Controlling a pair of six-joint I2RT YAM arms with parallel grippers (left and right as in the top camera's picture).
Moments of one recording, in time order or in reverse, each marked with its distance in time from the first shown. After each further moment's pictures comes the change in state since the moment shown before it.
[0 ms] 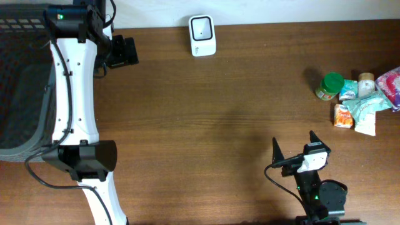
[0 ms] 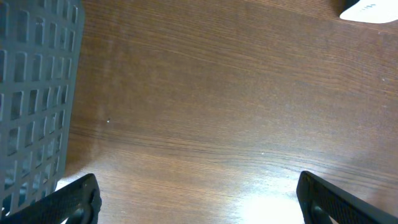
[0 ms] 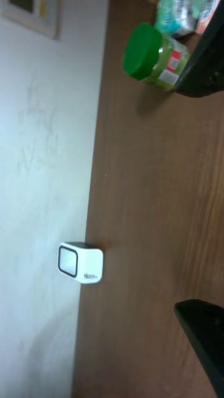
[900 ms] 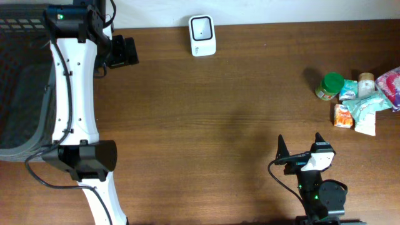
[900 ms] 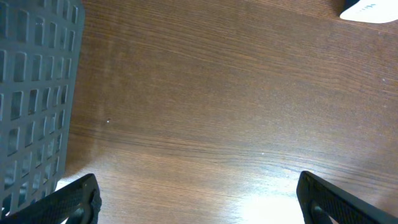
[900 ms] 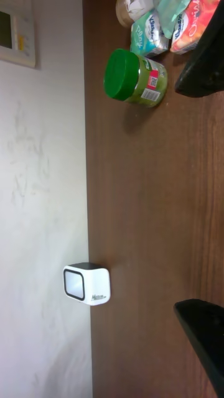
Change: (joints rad) left arm 0.000 0.000 0.000 0.000 0.000 0.000; right arm 0.000 0.000 0.000 -0.007 0.089 0.084
